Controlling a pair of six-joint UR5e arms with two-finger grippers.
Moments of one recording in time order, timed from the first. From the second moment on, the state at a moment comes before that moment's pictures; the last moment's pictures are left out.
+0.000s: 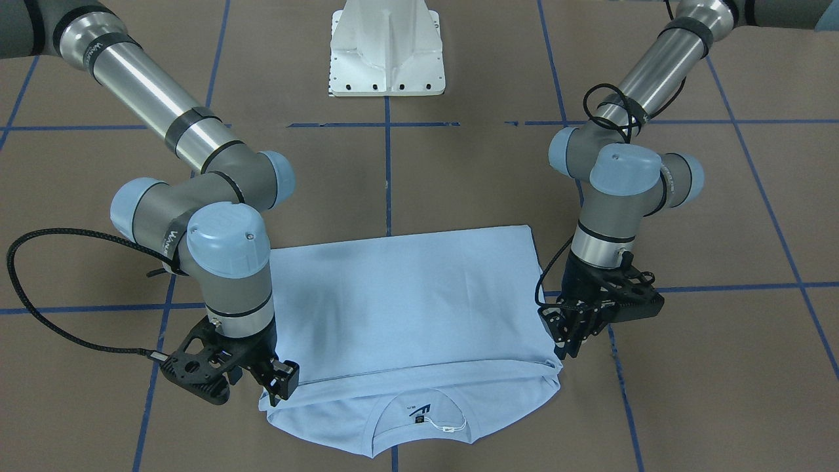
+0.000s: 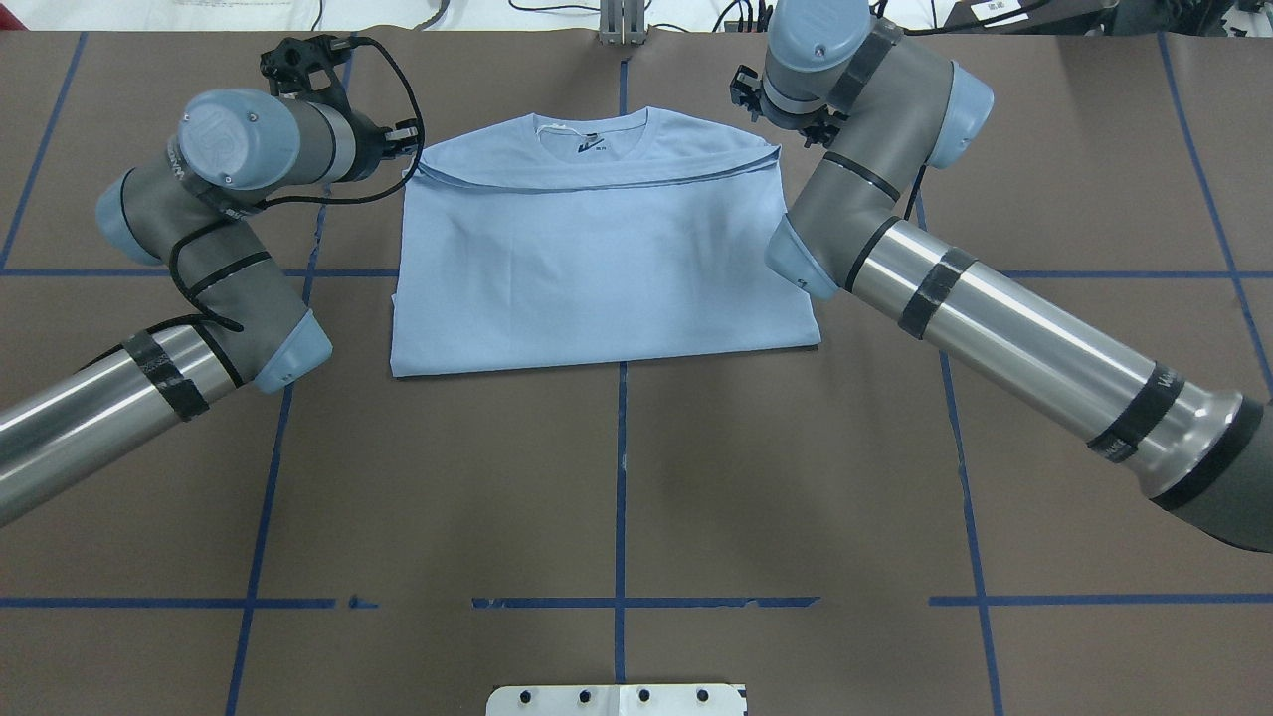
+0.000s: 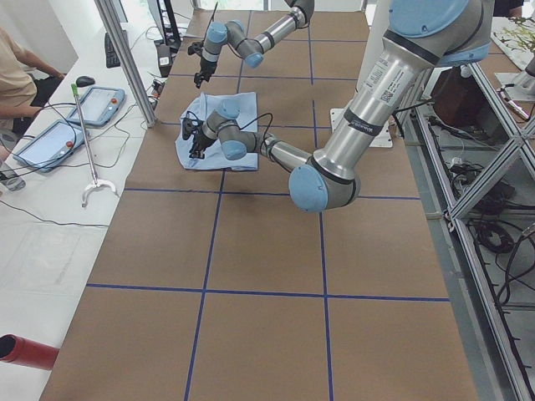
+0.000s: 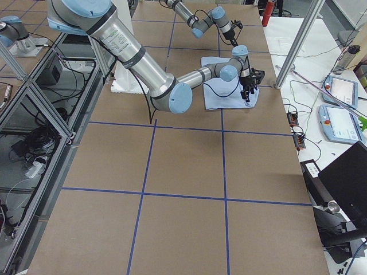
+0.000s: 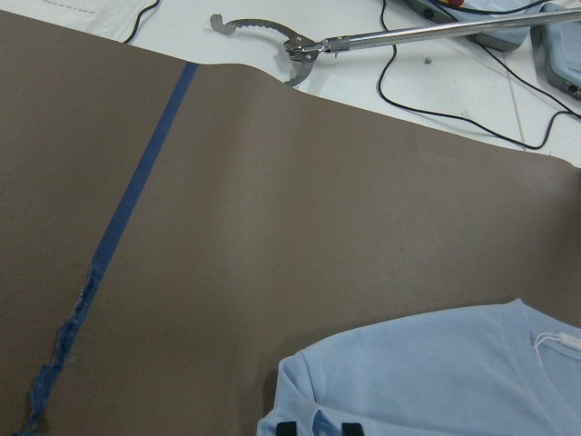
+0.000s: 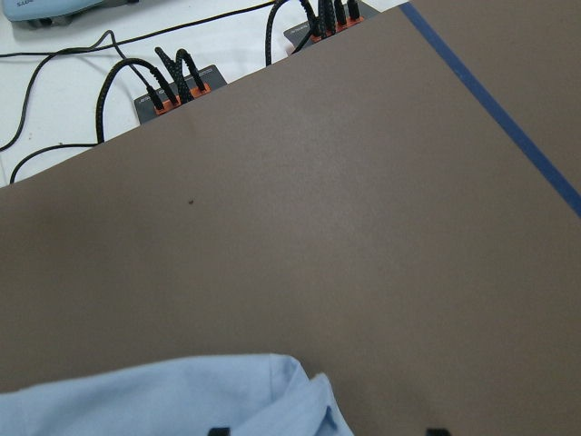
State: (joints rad) left arm -0.82 -2.18 -1.27 -2.34 -1.62 -1.29; right arm 0.82 -0.72 1.12 -1.22 1.71 1.47
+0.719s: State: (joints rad) left arm -0.85 -2.18 -1.27 -2.39 -1.62 -1.29; right arm 0.69 -1.07 1.52 -1.22 1.75 1.61
